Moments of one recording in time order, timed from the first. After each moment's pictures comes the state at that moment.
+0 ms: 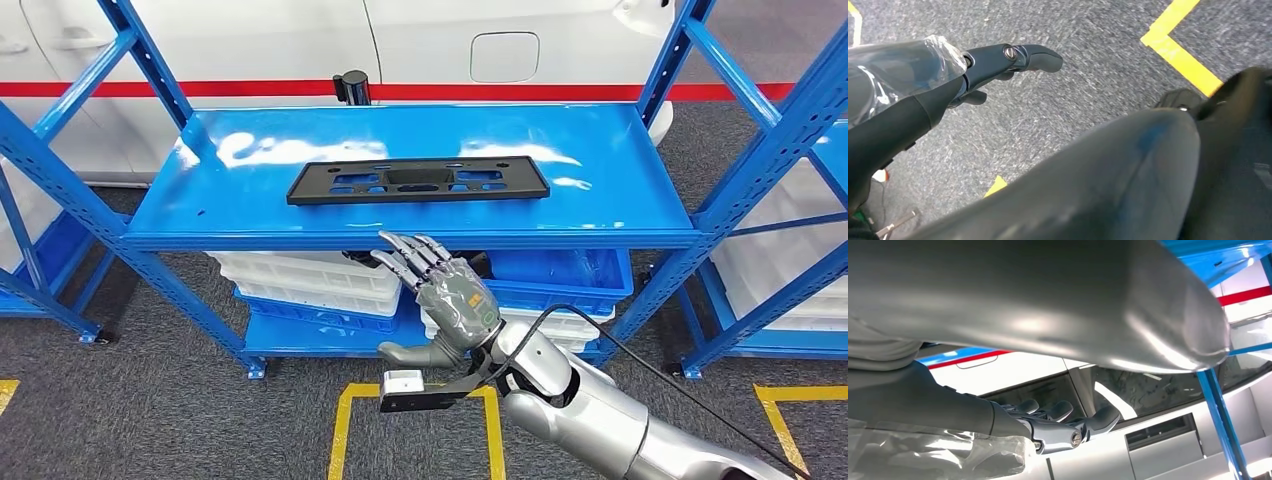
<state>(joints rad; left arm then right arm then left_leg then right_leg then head) -0.16 0.00 -1.28 -0.23 0.71 0.32 0.09 -0.49 -0.33 0.77 -1.58 0.81 -0.40 0.21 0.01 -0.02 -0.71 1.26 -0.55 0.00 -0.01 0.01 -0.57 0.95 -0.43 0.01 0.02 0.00</state>
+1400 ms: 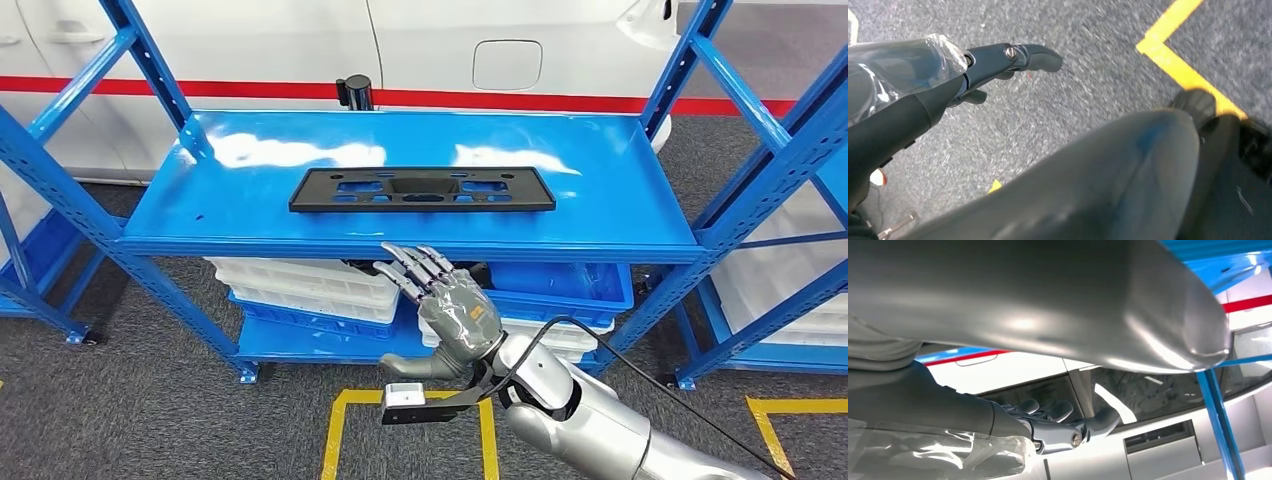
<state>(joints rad) -0.16 0.00 -1.28 -0.23 0.70 0.32 0.09 -0.45 -0.33 0.77 -1.58 0.84 -0.40 0.22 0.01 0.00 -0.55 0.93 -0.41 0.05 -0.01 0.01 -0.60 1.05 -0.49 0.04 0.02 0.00</state>
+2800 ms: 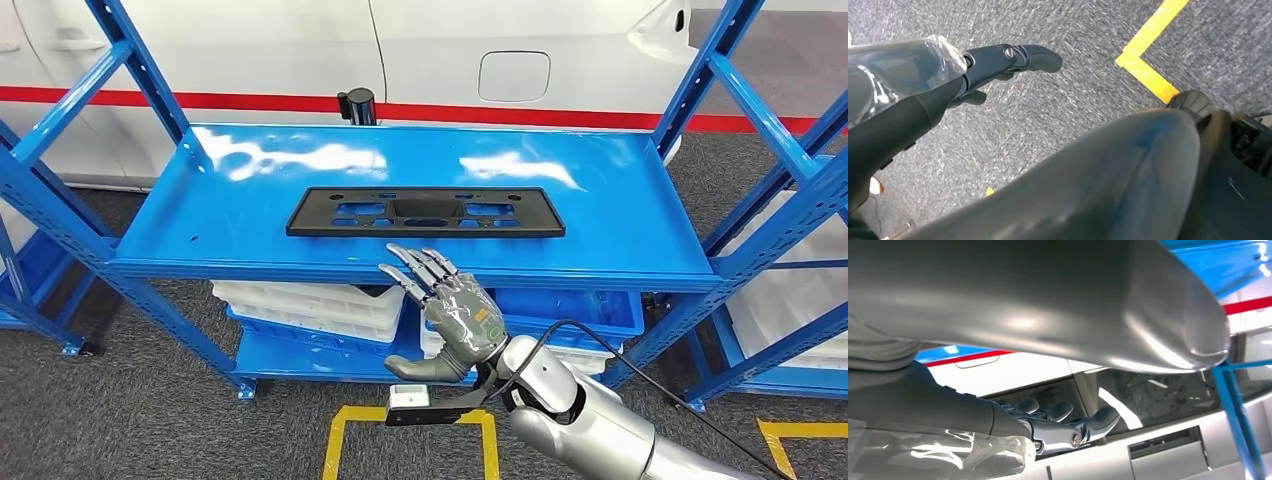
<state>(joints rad) -0.16 0.00 -1.28 -0.23 0.69 0.32 0.09 -0.43 -0.34 0.76 -1.59 0.85 -0.40 0.22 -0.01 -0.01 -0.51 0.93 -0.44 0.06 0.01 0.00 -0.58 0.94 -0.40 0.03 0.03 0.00</state>
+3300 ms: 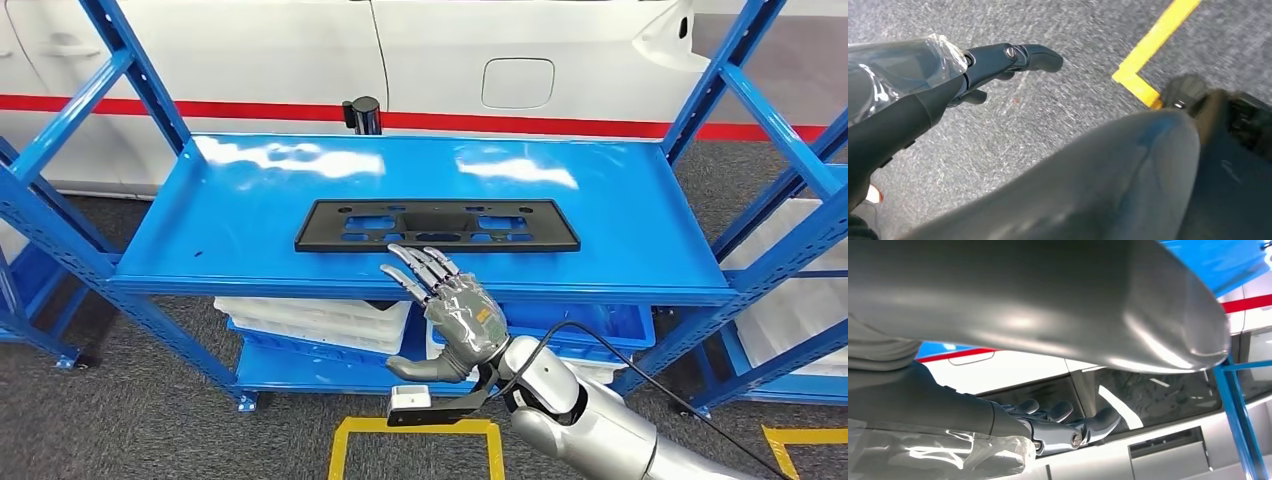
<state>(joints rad) -0.15 0.00 -1.28 -0.23 0.69 0.31 0.09 -0.43 -0.34 0.76 -1.60 0.85 -0.40 0.22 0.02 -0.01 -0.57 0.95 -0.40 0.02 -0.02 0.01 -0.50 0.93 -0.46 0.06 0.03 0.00</state>
